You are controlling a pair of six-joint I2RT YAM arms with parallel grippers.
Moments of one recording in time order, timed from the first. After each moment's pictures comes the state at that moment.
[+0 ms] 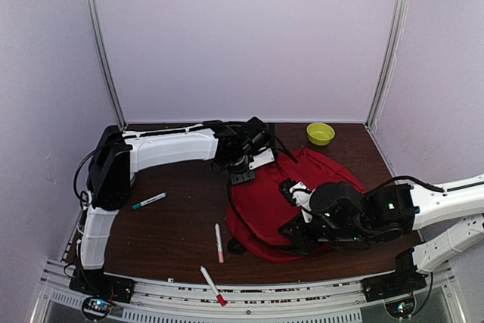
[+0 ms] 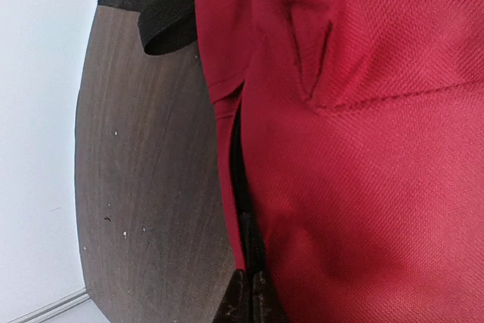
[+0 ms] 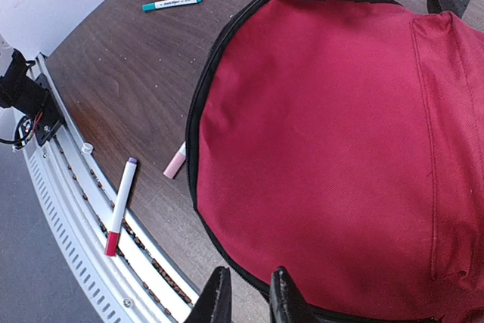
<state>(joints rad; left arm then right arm) -0.95 2.20 1.90 -0.80 -0.40 0.44 1.33 1.17 0.82 -0.40 0.28 0.55</state>
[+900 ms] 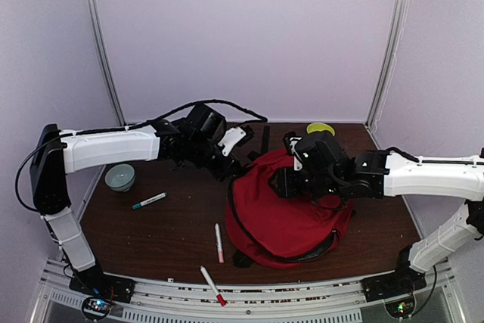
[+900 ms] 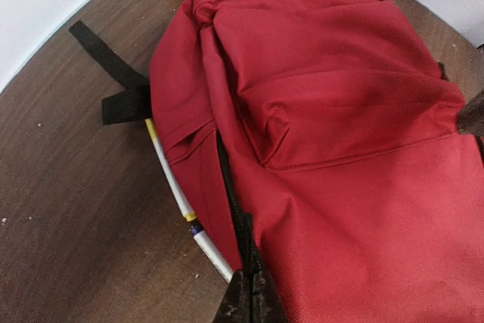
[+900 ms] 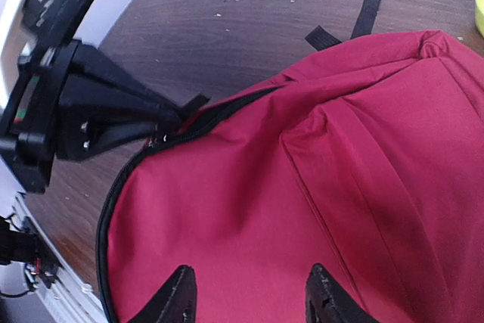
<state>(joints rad) -0.85 1.78 1.42 -0.43 0.14 0.06 1.03 1.37 1.03 -0.35 0.27 0.66</state>
